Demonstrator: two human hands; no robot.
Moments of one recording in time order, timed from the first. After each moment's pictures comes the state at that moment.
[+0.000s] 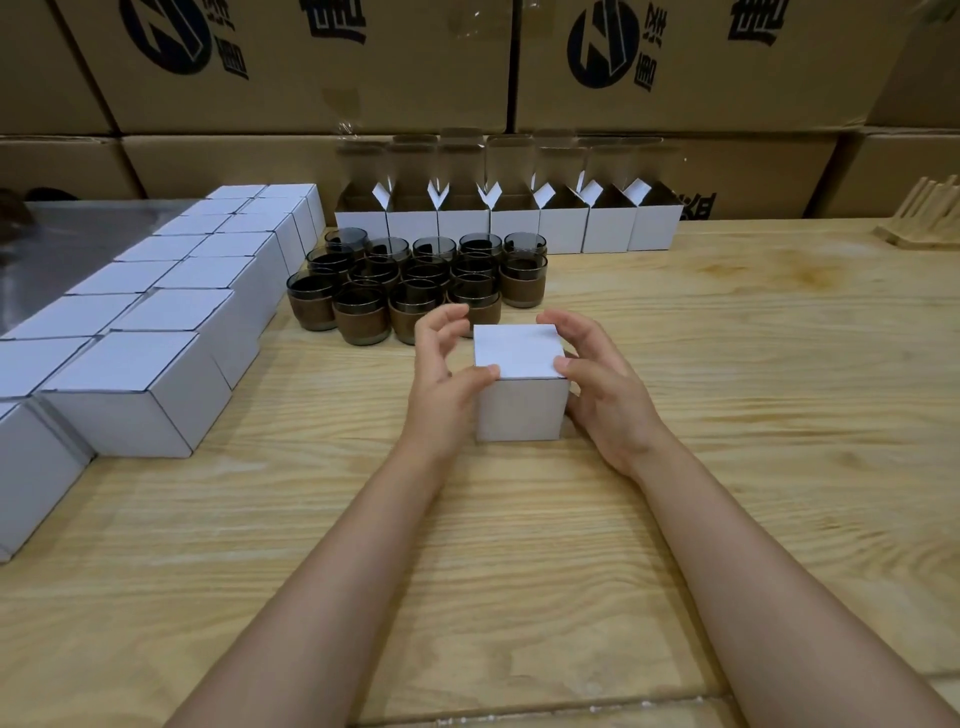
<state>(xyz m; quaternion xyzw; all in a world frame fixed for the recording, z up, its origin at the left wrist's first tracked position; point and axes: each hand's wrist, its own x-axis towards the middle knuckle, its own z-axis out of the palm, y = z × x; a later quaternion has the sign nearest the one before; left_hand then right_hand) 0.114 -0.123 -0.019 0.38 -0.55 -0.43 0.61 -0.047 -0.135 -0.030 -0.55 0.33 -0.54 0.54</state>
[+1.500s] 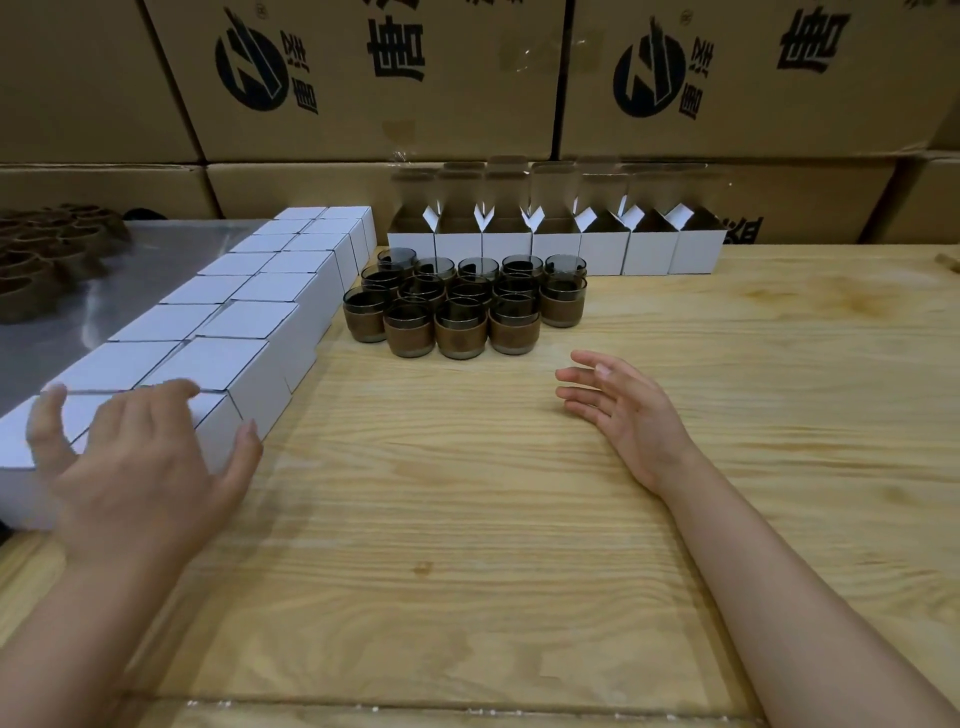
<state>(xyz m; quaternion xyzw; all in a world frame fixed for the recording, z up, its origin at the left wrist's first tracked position) 0.324 -0.047 -0.025 0.69 -0.57 0.30 0.33 -0.049 -0.141 -0.031 -0.47 0.36 -0.55 0.59</state>
